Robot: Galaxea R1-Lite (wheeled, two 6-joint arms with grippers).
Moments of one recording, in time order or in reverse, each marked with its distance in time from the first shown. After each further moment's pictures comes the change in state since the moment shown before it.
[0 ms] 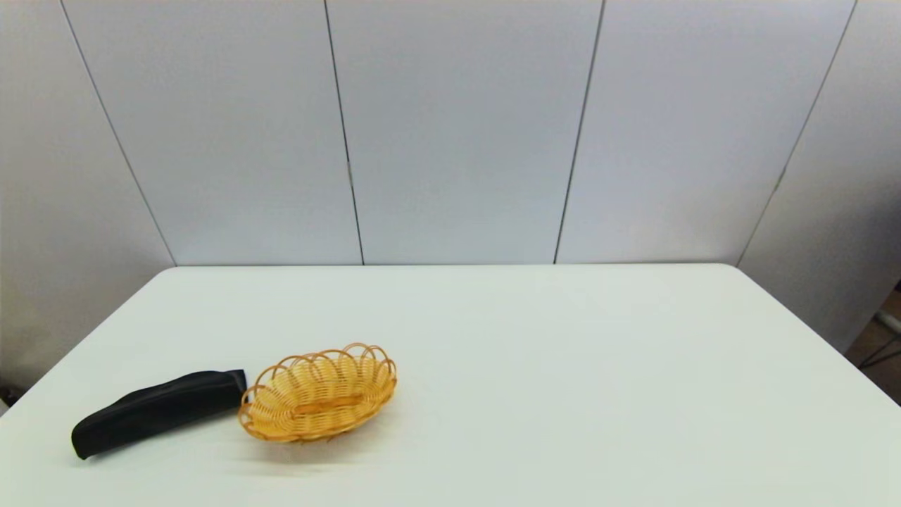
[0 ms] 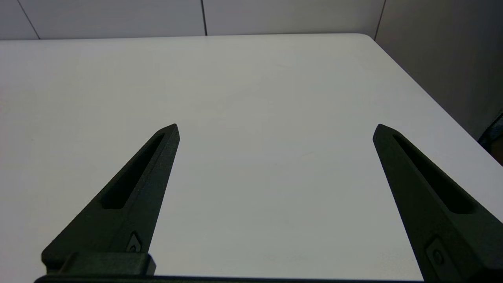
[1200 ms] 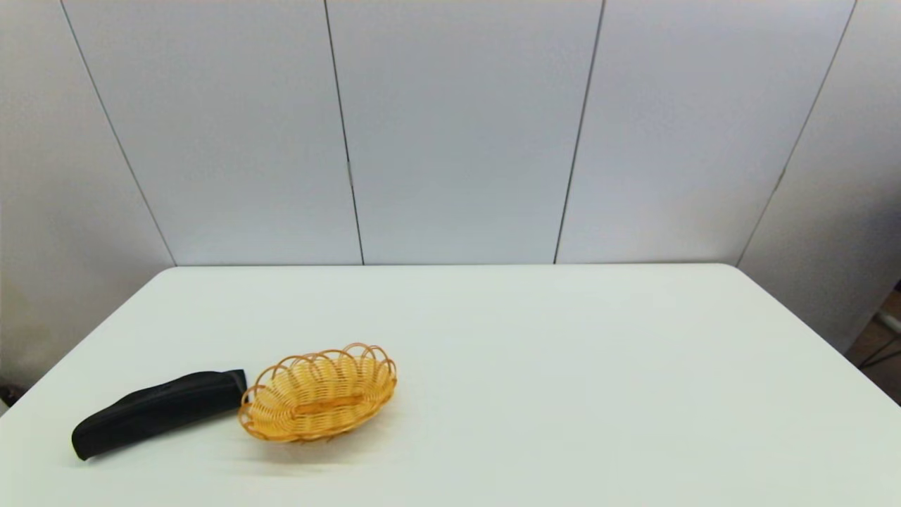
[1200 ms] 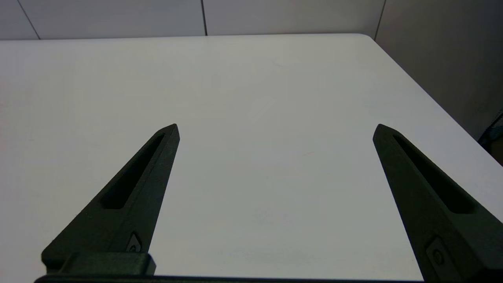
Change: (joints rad) left arm 0.000 0.000 0.001 0.197 -0.001 -0.084; right arm 0.000 0.000 0.000 0.000 -0.001 0.000
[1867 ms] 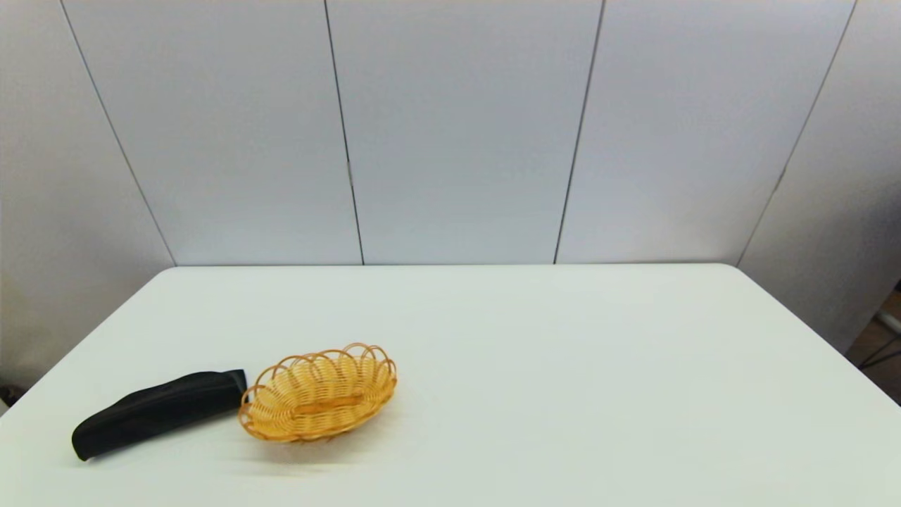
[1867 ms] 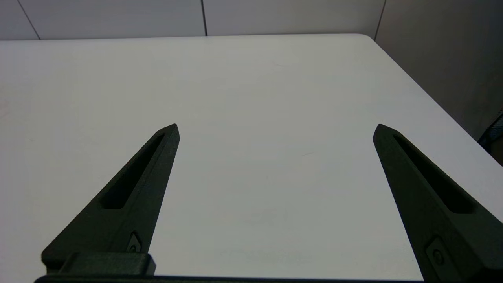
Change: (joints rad) left arm 0.000 0.000 0.000 0.000 0.000 0.000; right arm 0.000 0.000 0.000 0.000 0.000 -0.001
